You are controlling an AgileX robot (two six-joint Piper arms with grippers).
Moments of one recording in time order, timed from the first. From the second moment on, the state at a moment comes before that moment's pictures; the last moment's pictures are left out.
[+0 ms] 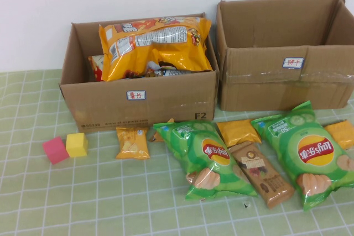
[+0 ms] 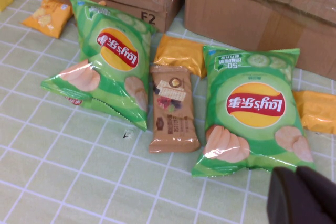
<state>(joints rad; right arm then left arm) 0.48 0.40 -0.49 -0.08 0.70 0.01 -0.27 0.07 -0.30 1.15 0.26 -0.96</state>
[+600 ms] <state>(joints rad) 0.48 0.40 -0.49 -0.06 0.70 0.01 -0.16 -0.01 0.01 0.08 0.36 -0.12</state>
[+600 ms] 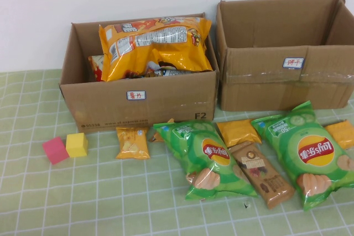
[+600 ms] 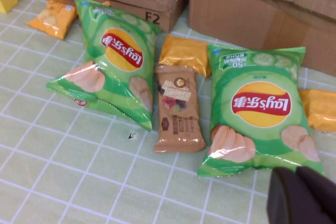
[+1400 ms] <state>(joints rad) 0.48 0.40 -0.49 -0.06 0.70 0.01 -0.01 -0.01 0.02 -0.09 0.36 0.06</state>
